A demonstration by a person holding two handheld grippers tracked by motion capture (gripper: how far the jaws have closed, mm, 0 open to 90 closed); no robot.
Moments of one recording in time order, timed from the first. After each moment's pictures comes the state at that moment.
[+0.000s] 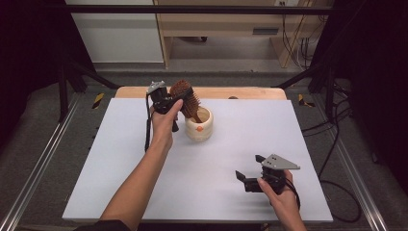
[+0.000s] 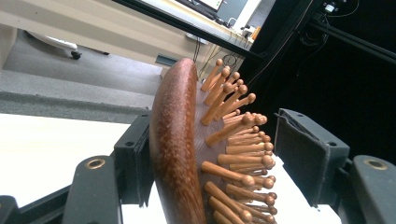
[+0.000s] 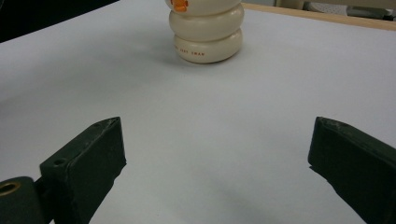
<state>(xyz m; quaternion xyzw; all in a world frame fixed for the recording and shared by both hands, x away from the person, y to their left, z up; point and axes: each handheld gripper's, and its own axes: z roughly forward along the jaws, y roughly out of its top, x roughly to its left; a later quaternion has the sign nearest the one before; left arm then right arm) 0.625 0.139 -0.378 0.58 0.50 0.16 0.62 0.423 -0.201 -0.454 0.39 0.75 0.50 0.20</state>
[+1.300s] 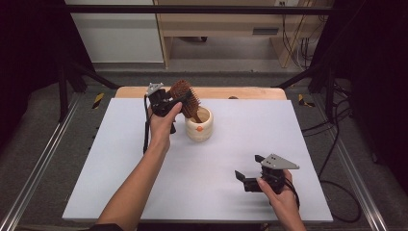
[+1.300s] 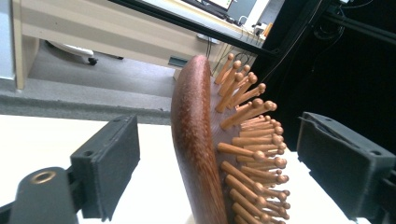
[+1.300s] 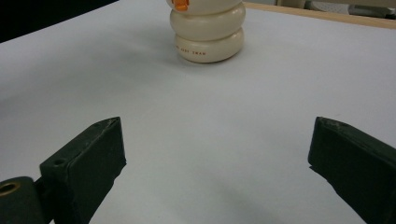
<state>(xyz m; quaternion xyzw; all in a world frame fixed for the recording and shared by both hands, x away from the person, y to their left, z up) 0.616 0.144 -0.378 0.59 0.50 0.20 0.60 0.424 -0.200 -0.455 0.39 0.75 0.50 0.20</state>
